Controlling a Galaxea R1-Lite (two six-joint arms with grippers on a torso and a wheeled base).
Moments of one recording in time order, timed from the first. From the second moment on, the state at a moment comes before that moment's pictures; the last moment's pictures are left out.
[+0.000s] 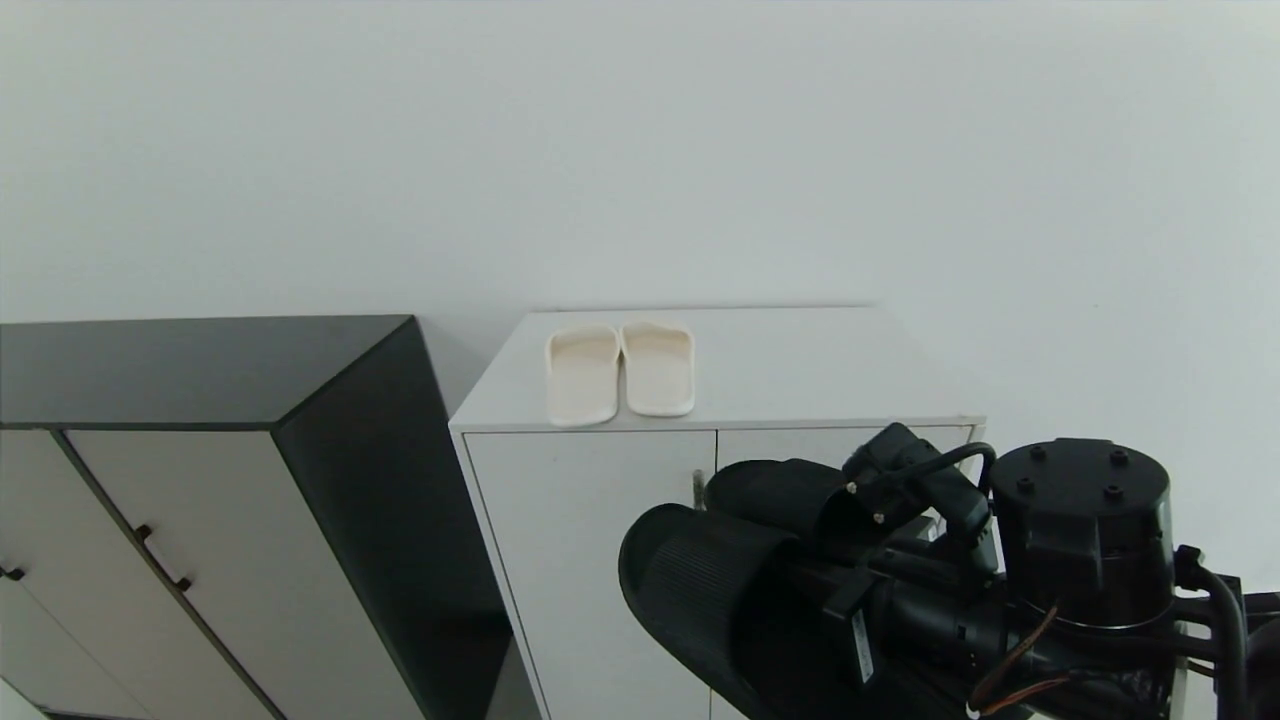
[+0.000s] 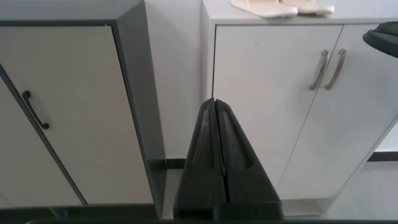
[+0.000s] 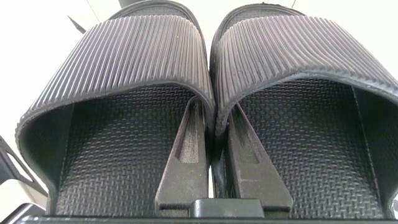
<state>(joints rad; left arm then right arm) 0.00 0.00 0.00 0.00 0.01 0.00 0.87 1.62 -0.61 -0.66 -0.10 0.08</state>
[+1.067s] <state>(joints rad) 0.00 0.00 0.00 0.00 0.01 0.00 0.88 1.62 -0.60 -0.66 -0.10 0.08</state>
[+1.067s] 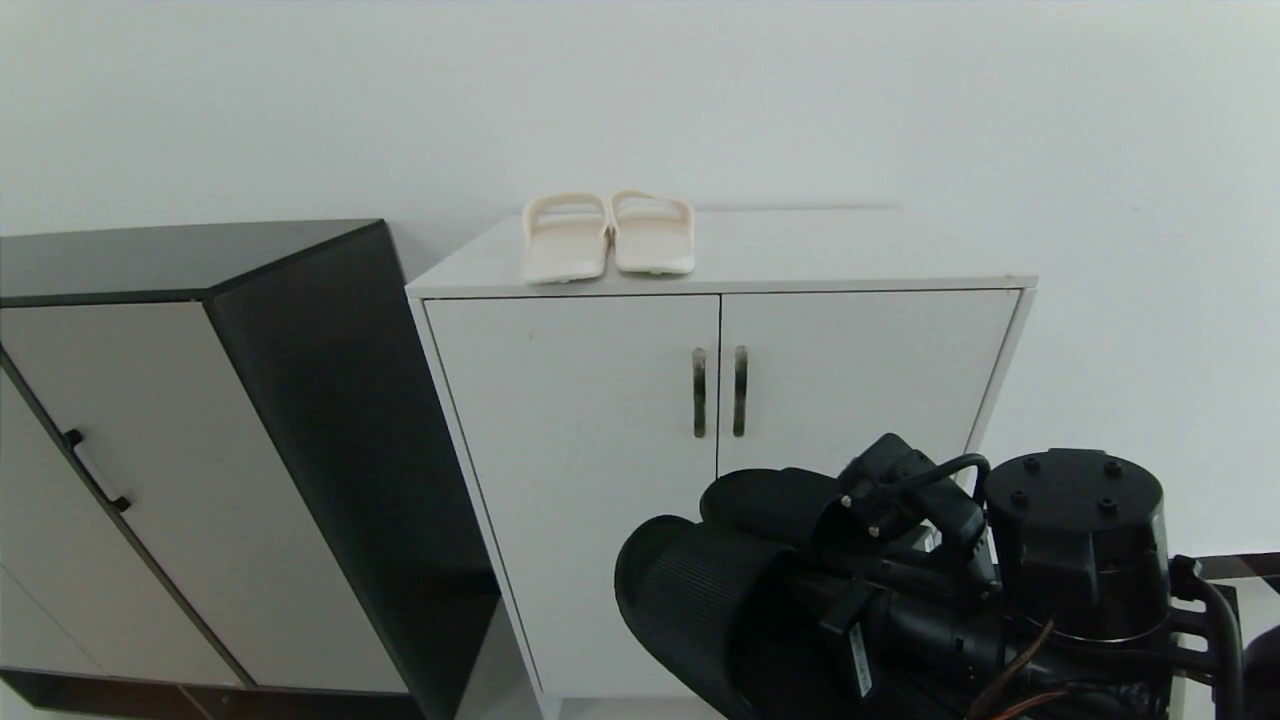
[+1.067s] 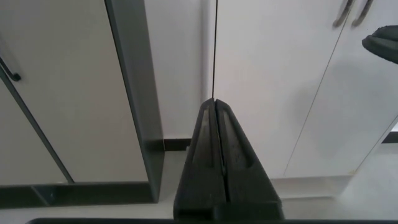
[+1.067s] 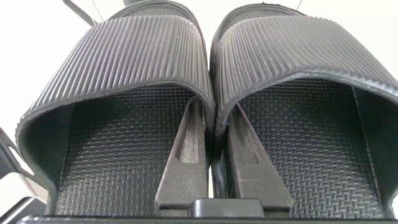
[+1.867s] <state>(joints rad) 0.00 0.00 0.00 0.00 -0.01 0.01 0.88 1.62 -0.59 -0.66 -0.10 0.09</state>
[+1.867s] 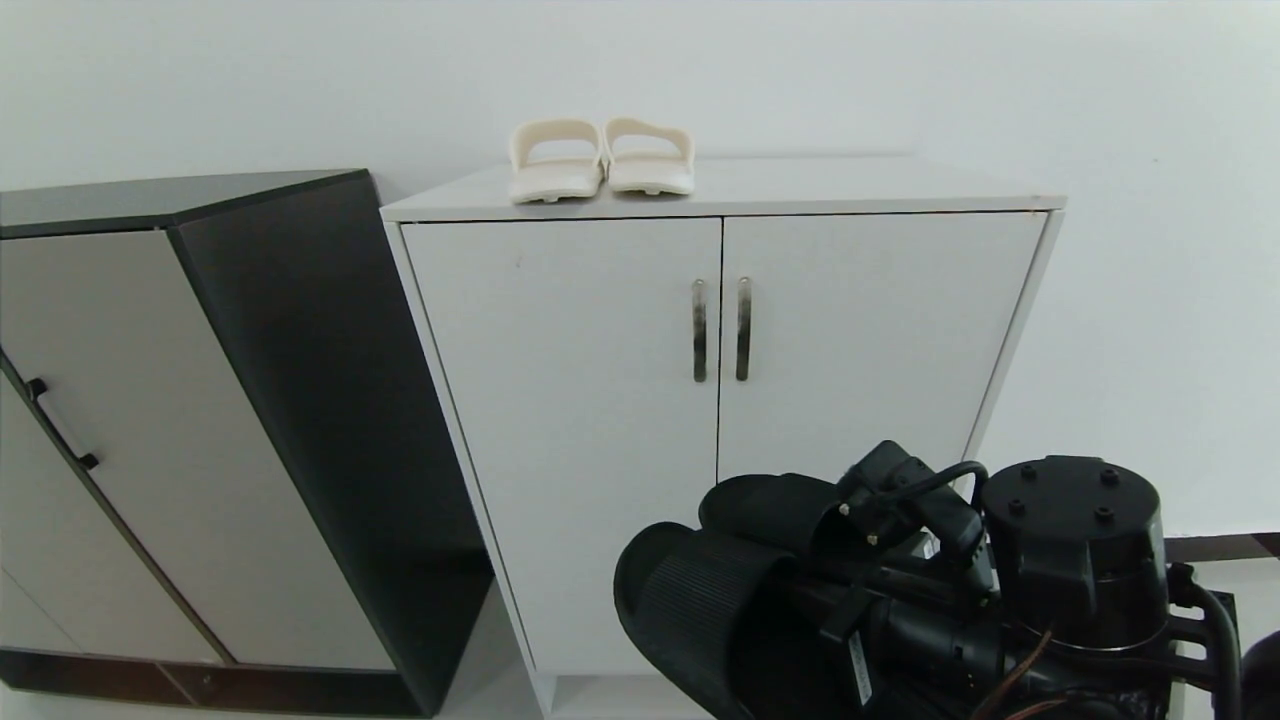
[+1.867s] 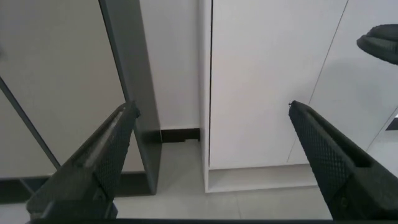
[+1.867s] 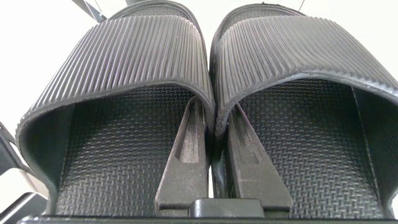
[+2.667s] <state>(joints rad) -0.16 0.73 -0.39 -0.30 -0.49 -0.08 0.85 1.63 -0.57 -0.67 -0.08 0.08</state>
